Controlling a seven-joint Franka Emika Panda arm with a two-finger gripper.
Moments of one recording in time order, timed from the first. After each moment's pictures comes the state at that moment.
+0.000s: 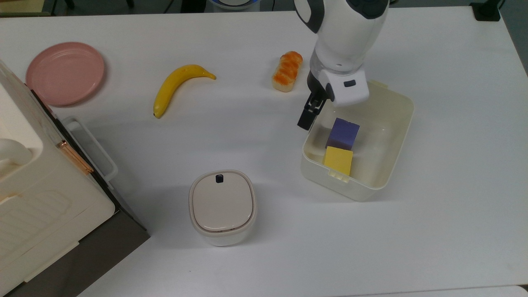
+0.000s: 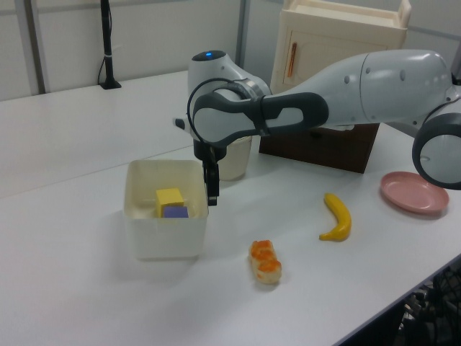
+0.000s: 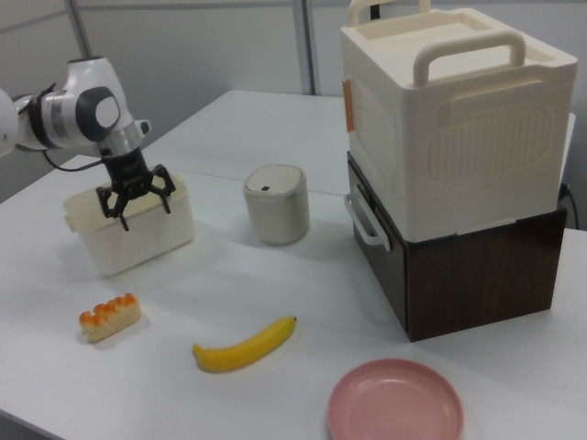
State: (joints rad) arm 0.35 0.41 -0.01 -1.56 -0.09 1.94 -0.71
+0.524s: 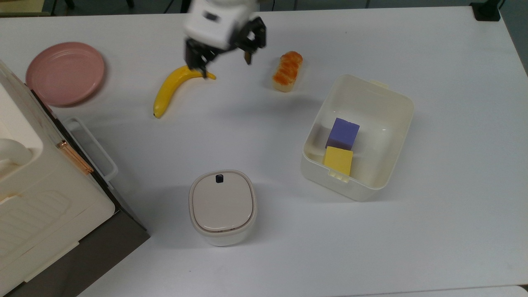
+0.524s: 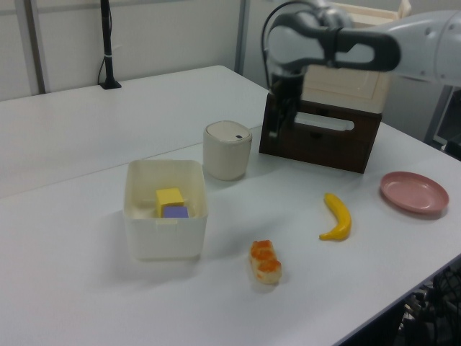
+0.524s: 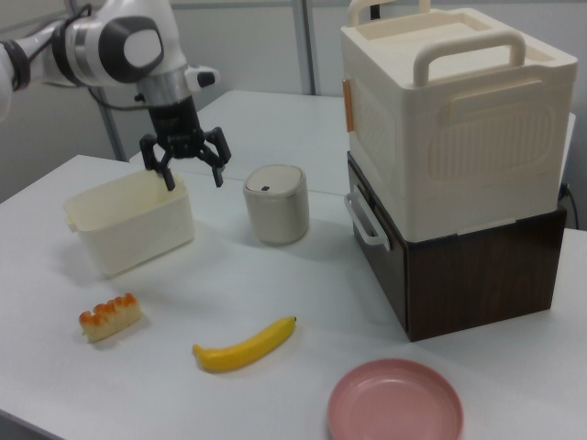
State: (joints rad) arm 0.07 0.17 -0.01 -1.56 -0.09 1.72 -0.32
